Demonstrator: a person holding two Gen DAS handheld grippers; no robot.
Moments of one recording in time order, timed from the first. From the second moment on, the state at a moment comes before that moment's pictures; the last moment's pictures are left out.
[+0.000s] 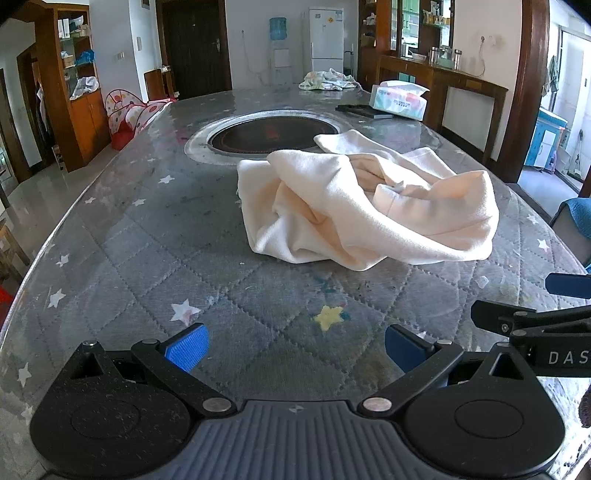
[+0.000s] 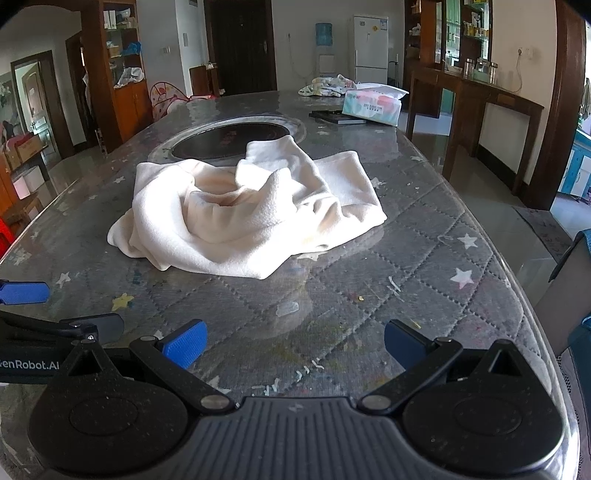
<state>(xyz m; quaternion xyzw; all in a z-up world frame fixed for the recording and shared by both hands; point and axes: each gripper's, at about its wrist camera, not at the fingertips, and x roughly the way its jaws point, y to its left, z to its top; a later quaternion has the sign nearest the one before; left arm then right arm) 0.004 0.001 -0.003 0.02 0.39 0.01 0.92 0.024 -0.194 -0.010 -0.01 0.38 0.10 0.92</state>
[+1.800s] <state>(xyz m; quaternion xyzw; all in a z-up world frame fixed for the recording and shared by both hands) 0.024 0.004 -0.009 0.02 0.41 0.01 0.91 0.043 -0.190 -0.018 -0.01 0.39 0.10 0.91</state>
